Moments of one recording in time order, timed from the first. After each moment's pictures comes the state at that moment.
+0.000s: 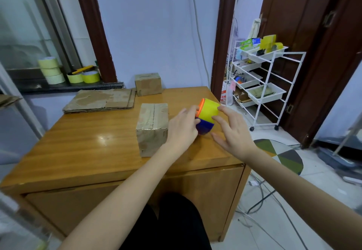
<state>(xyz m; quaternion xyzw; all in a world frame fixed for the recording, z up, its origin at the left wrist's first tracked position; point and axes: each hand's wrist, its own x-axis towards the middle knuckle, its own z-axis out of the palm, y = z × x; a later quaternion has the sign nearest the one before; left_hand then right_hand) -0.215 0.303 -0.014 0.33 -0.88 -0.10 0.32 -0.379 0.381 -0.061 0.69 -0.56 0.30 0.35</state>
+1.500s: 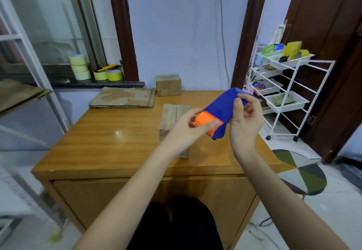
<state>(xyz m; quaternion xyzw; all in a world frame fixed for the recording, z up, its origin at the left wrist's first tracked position) -0.139 0.318 0.022 0.30 -0.75 -0.50 0.30 -0.274 0.359 0.005 0.38 -0.46 0.80 0.00</state>
